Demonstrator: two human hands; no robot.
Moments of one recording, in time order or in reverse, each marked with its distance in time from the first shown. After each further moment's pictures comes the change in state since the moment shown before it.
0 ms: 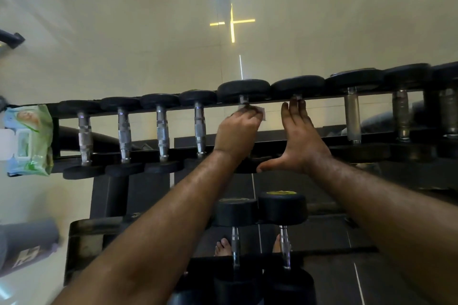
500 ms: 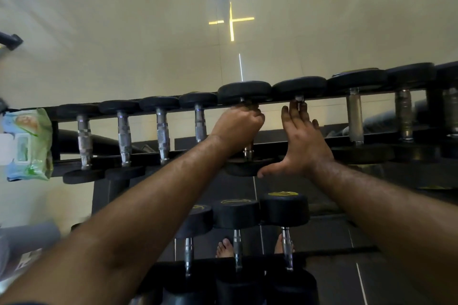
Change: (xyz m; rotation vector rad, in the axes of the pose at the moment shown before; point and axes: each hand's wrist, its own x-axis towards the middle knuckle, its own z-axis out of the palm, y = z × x) left_hand 0.029 -0.019 -0.019 0.166 -0.283 0.277; right_hand -0.001 -0.001 0.002 -0.121 -0.007 0.010
